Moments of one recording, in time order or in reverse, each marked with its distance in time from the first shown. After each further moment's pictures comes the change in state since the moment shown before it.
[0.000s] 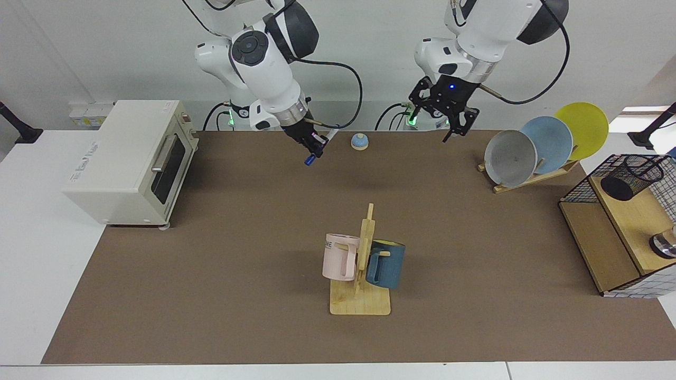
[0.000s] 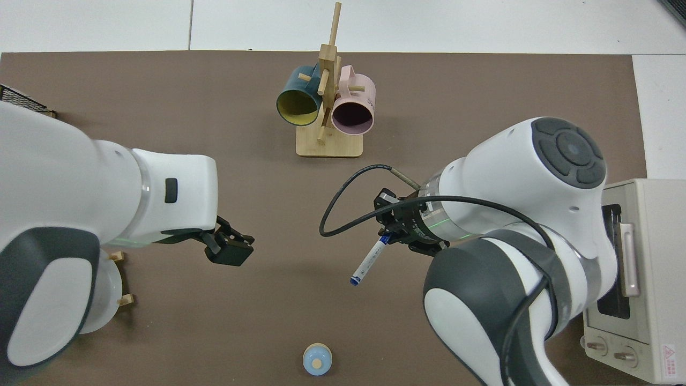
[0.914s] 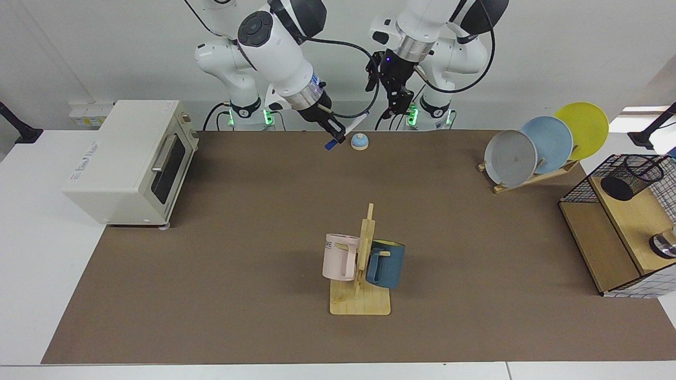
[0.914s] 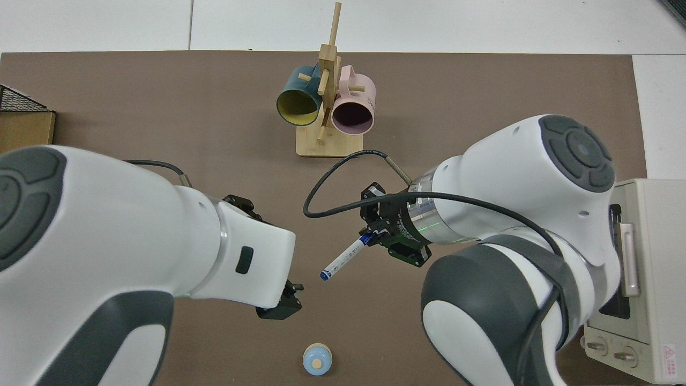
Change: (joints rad) left arm -0.078 -0.064 -0.085 -0.074 -0.067 0.005 0.165; right arm 0.025 0.001 0.002 0.055 0.117 0.003 0.244
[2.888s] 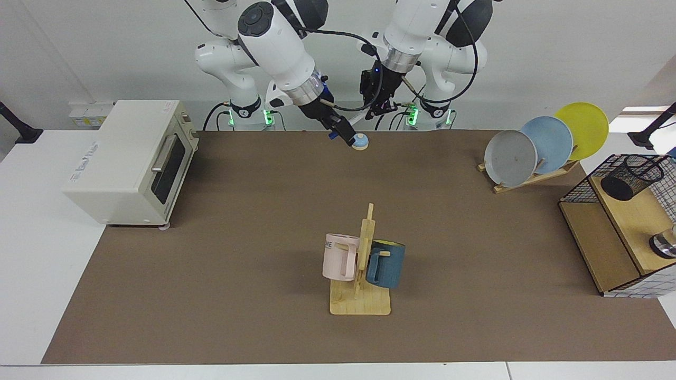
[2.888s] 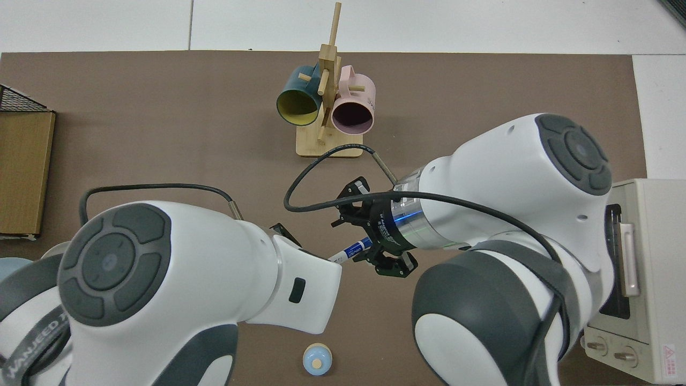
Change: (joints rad) left arm -0.024 0.002 -0.020 -0.068 0.004 0.087 -0.025; right arm 0.007 0.010 -0.014 0.038 -0.031 0.011 -0.045
